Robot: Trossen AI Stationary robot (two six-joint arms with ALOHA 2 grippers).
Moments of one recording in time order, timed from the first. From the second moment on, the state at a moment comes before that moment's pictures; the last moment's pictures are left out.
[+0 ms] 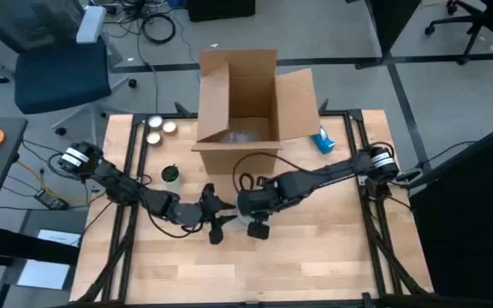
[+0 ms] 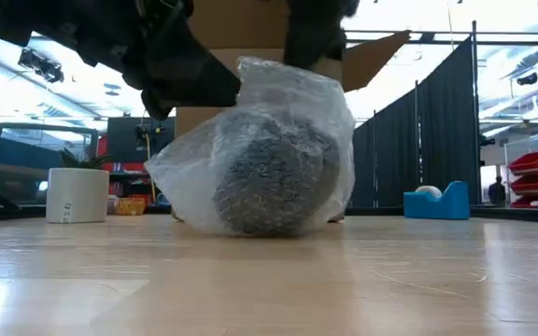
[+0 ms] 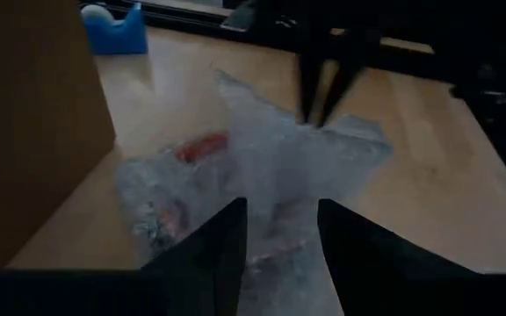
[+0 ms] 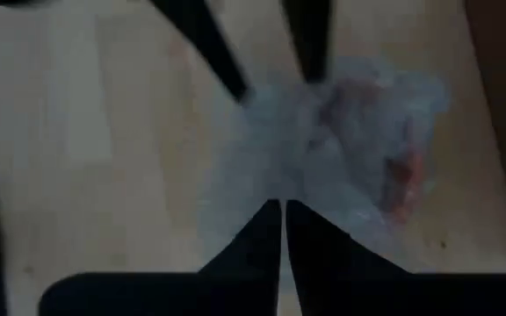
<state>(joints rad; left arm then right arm) -0.42 1.48 0.65 0.42 -0.53 -0.38 0.28 1.92 1.77 -0.92 0.14 0.41</state>
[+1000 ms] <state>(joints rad) -0.42 1.48 0.65 0.46 -0.54 -0.37 0.16 1.93 1.51 -0.62 0.18 0.44</state>
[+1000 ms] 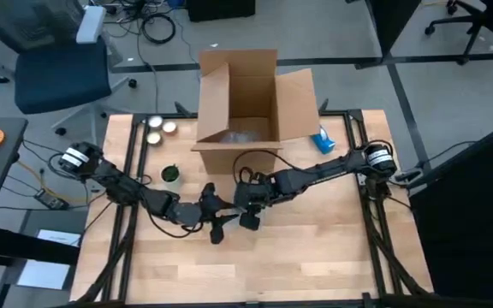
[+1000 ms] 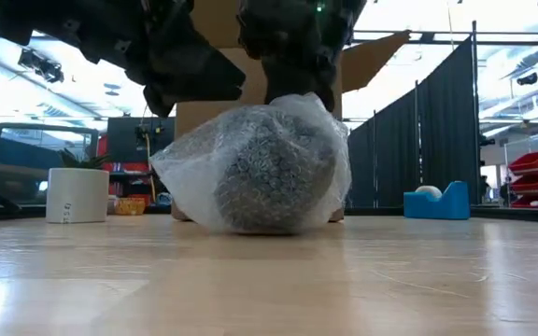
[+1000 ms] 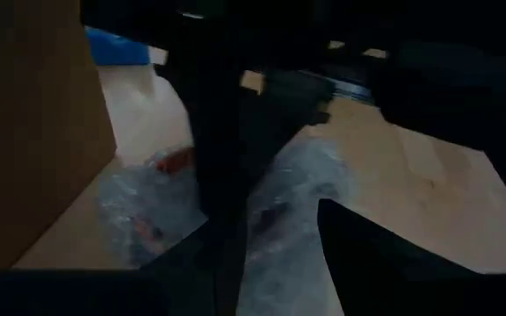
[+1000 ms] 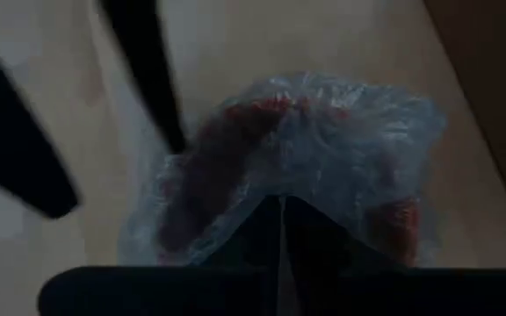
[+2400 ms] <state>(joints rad) -0.44 1.46 0.65 0.60 0.29 -0.64 0.18 2.01 1.61 -0.74 0.17 0.40</state>
